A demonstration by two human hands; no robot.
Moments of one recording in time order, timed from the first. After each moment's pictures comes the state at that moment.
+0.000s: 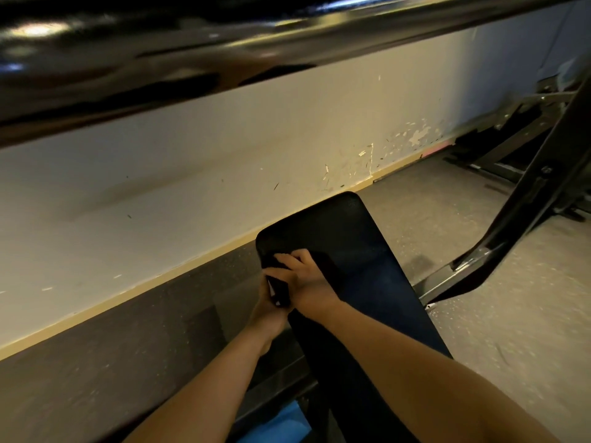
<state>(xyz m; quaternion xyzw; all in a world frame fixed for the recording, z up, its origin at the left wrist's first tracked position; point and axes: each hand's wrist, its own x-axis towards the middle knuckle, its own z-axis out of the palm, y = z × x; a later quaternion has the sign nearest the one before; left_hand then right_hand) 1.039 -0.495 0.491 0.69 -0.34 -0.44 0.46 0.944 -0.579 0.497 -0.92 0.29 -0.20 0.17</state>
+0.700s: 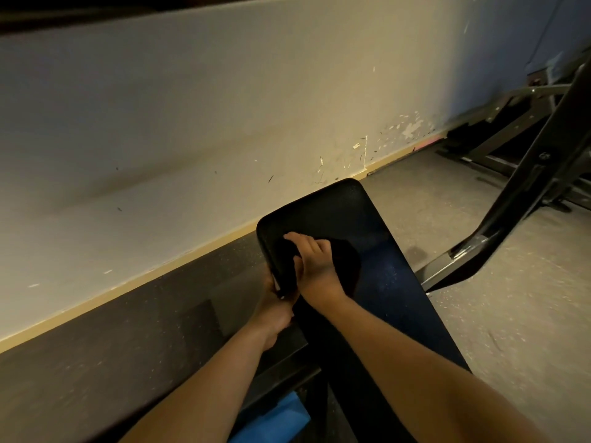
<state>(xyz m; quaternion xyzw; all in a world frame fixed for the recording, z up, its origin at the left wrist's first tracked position) 1.035 -0.482 0.496 0.66 -0.32 -0.51 0.45 0.944 -0.562 0.500 -0.84 0.40 -0.30 0.20</state>
